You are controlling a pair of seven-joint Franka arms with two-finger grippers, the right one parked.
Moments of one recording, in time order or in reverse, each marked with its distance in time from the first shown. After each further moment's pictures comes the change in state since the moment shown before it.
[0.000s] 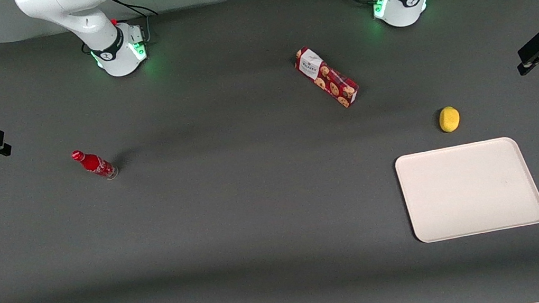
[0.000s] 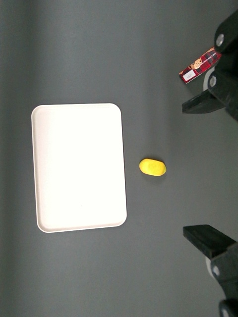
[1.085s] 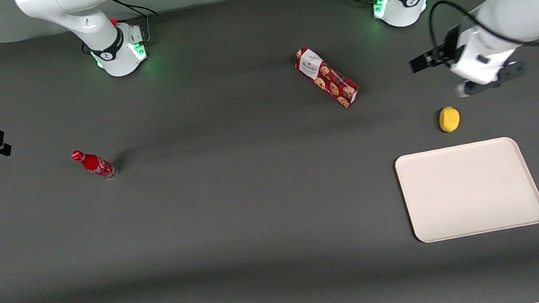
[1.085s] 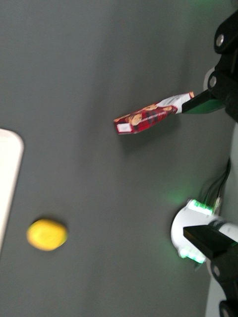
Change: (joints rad) arm -0.020 0.001 -0.234 -0.228 -0.152 -0.132 -0.513
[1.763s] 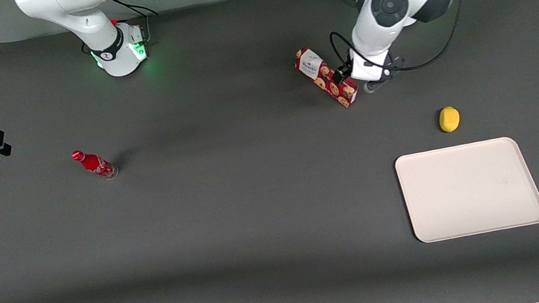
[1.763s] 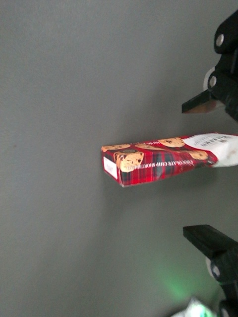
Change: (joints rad) arm 0.000 -0.123 -0.398 -0.572 -0.142 0.640 -0.499
